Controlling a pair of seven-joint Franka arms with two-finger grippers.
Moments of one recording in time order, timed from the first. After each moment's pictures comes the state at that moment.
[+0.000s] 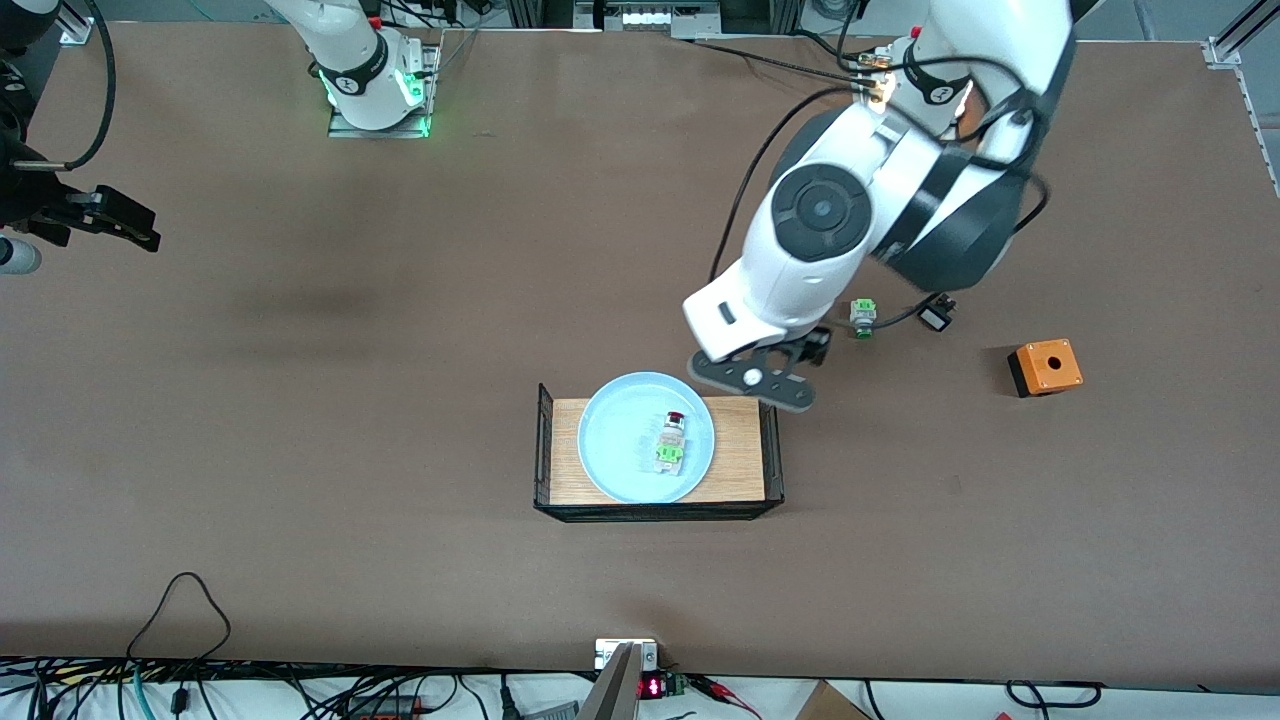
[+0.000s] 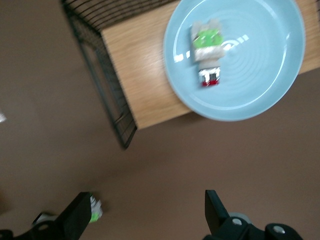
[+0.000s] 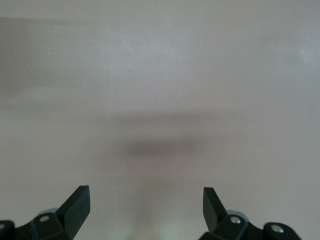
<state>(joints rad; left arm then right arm) -0.37 0.62 -0.26 -1.03 0.12 1.52 -0.30 -0.04 0.00 0.01 -1.63 -0.07 1.58 0.00</state>
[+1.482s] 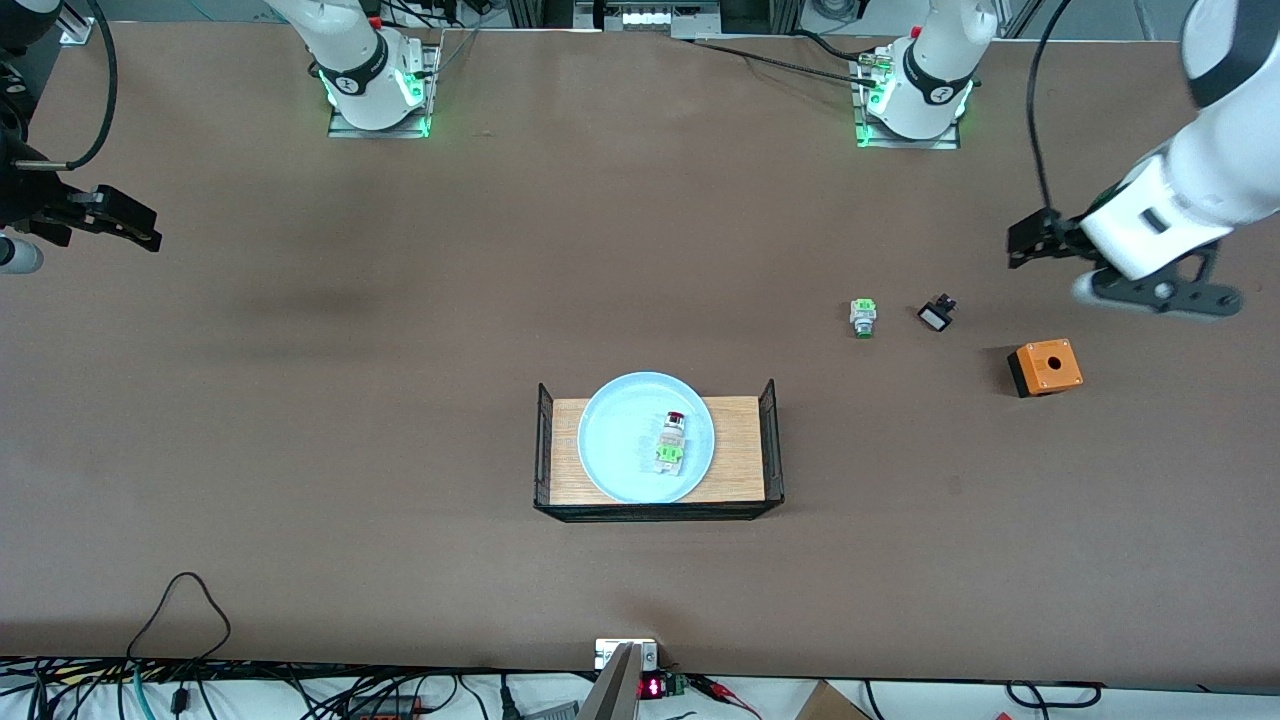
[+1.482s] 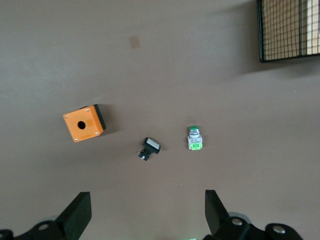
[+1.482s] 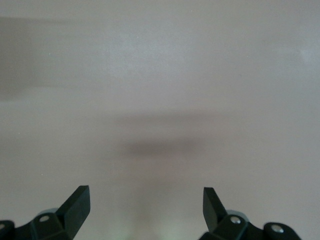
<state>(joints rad) -0.01 0.03 -0.07 -1.62 0.01 1.56 0.03 -0.04 0.00 0.01 -1.63 -0.07 1.58 0.00</state>
